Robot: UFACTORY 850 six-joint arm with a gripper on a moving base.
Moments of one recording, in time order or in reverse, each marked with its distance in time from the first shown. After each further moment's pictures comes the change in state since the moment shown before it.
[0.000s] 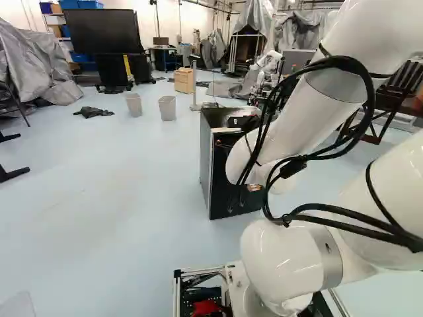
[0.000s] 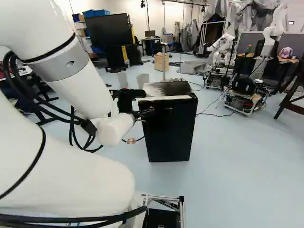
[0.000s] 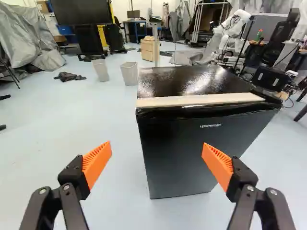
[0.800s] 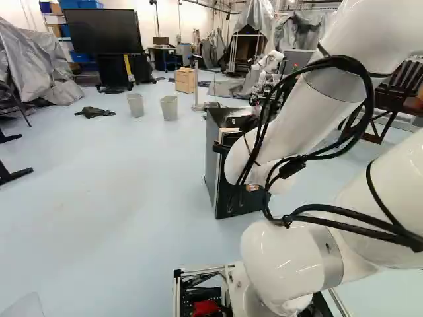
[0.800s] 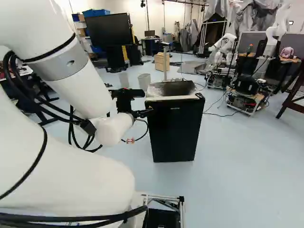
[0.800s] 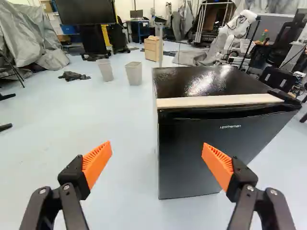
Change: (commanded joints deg) arm 1.5 -0.2 -0.2 0.3 0.0 0.0
